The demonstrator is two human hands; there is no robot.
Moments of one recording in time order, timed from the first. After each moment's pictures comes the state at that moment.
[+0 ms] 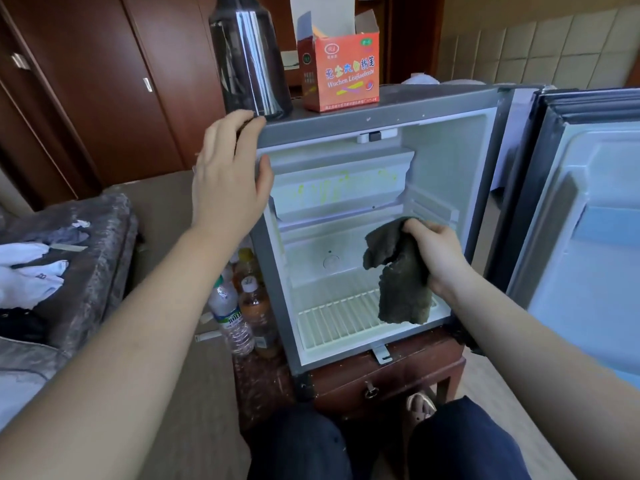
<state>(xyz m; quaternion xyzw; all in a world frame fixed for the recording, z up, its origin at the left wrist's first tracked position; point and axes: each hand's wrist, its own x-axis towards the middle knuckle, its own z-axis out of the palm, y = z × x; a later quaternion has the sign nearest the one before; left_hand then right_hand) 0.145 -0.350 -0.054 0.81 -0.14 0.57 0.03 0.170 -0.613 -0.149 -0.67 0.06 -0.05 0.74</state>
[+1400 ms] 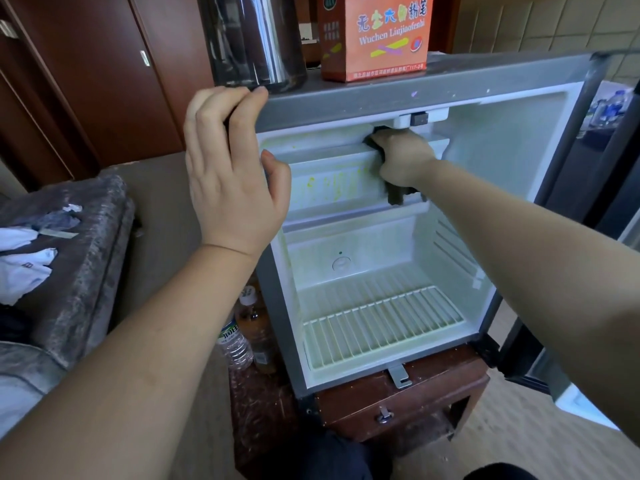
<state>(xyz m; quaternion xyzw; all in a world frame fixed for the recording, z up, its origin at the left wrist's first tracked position) 0.177 -0.360 -0.069 0.74 -0.13 0.66 0.06 0.360 -0.562 -0.084 -0.96 -0.17 -0.19 0.10</state>
